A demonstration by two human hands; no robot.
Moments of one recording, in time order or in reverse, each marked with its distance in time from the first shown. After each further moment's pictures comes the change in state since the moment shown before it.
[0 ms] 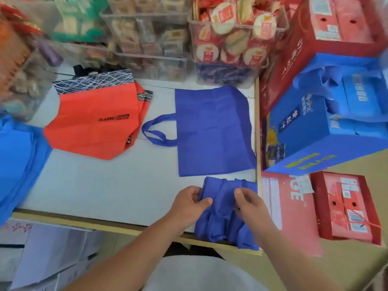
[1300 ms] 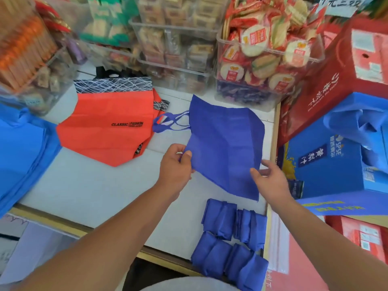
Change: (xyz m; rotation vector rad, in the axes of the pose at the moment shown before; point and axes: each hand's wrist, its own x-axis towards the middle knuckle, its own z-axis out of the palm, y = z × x) left_hand 0.074 0.095 -0.066 -0.240 0.459 0.235; right_hand 0.122 -0.112 -0.020 -0.352 0.097 -0.235
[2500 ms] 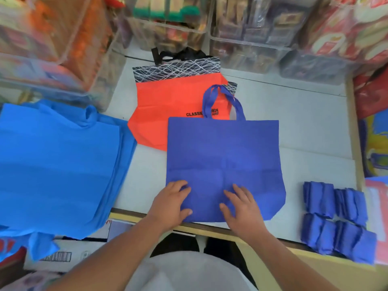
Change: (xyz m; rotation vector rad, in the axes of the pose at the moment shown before) left_hand 0.072 -0.187 -0.342 1.053 -0.607 0.404; right_hand -0.191 -0.064 0.346 -0.547 -0.255 -0.195
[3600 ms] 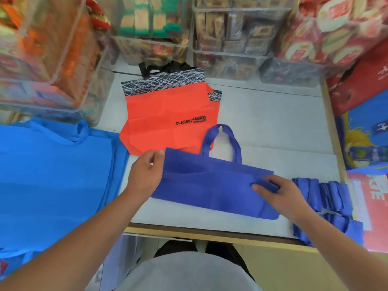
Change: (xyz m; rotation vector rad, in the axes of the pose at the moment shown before) left_hand 0.027 0.016 -0.112 -0.662 0.515 -0.284; right_hand -0.009 0.039 -0.122 0.456 0.133 0.139
